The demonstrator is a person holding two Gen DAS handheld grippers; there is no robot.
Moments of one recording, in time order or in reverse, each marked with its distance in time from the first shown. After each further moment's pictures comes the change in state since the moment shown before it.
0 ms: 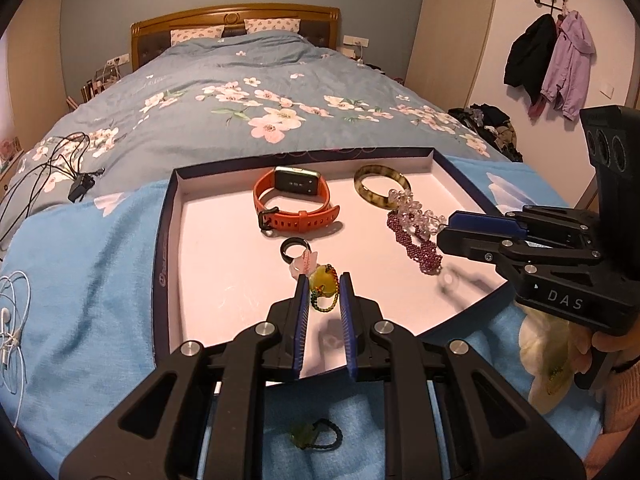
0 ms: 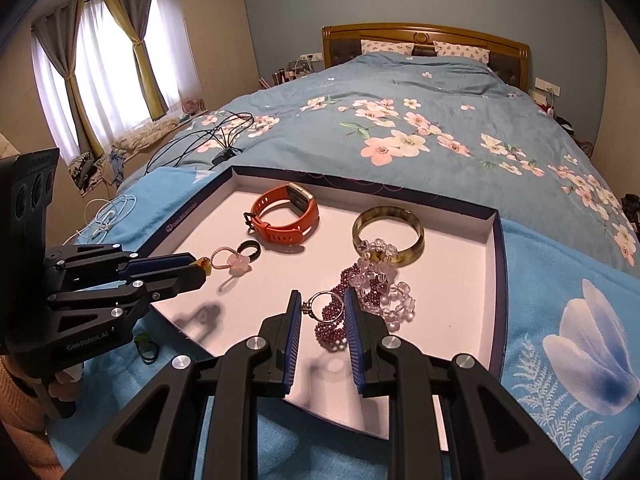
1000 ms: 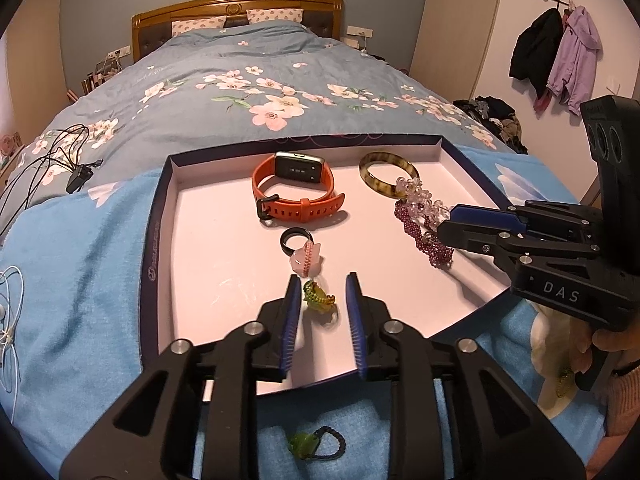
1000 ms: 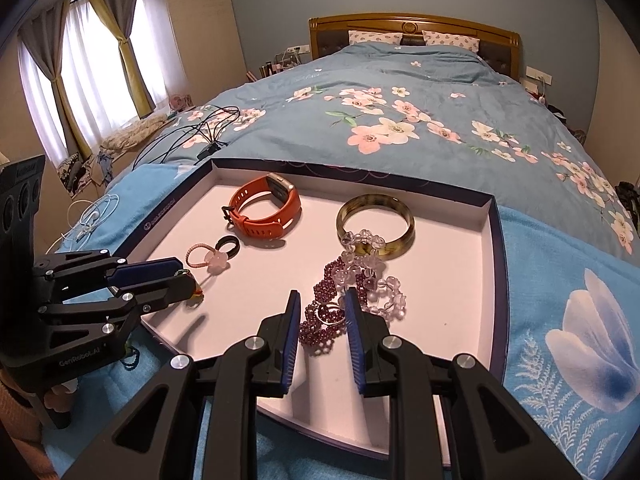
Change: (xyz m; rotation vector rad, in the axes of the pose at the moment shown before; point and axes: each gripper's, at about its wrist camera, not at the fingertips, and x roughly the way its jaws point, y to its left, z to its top) left arm 0.015 -0.001 0.000 -0.006 0.026 0.013; right arm 0.015 -0.007 -0.001 0.030 0.026 -0.027
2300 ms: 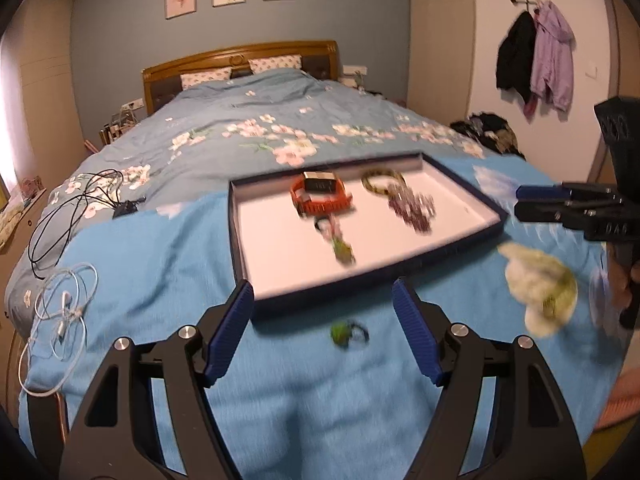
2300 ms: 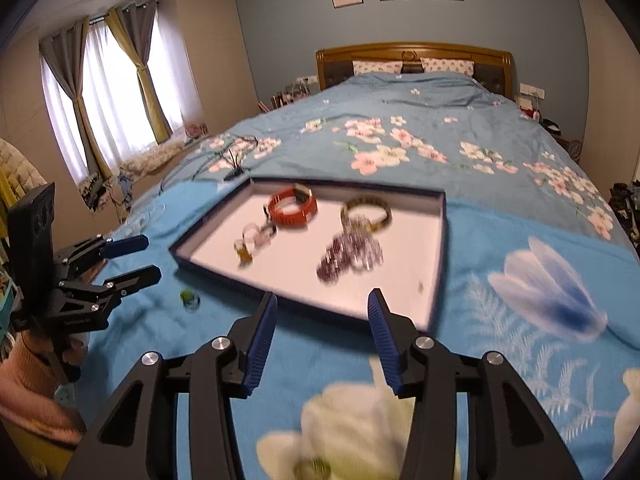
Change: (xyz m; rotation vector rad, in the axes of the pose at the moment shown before) left arm -0.111 0.004 -0.064 0.114 -0.152 0.067; right arm -0.102 -0.004 -0.056 0.009 -0.094 0.035
